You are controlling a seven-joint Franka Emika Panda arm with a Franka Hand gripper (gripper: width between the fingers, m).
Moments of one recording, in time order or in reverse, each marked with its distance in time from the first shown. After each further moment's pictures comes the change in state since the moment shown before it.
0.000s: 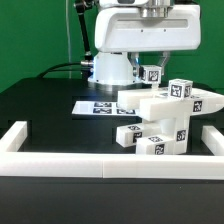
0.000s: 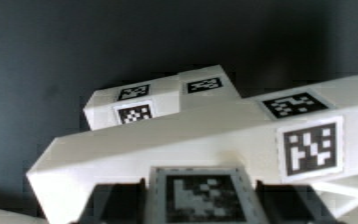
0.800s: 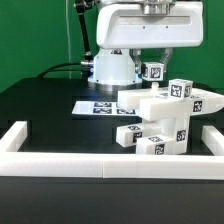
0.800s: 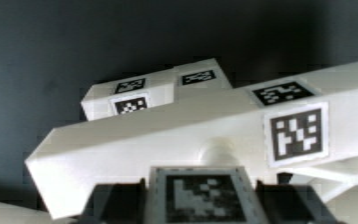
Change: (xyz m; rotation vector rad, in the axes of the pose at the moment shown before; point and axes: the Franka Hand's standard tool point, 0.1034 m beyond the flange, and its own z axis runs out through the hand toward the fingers) arm 0.001 -0.006 -0.006 0.001 0.006 0.012
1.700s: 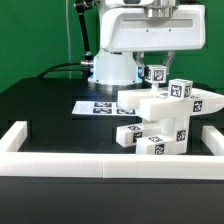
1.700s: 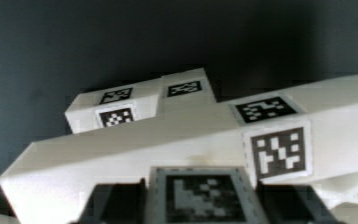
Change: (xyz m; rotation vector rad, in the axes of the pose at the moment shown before) arm -0.004 -0.007 0.005 0.001 -0.006 -0.008
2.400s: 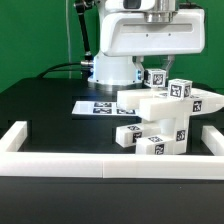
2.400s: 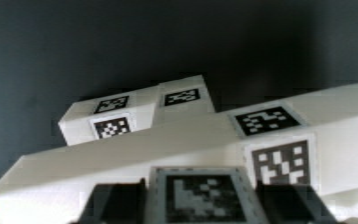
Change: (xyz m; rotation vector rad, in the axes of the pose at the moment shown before) arm -0.002 0.000 0.007 0.001 -0.013 -0.001
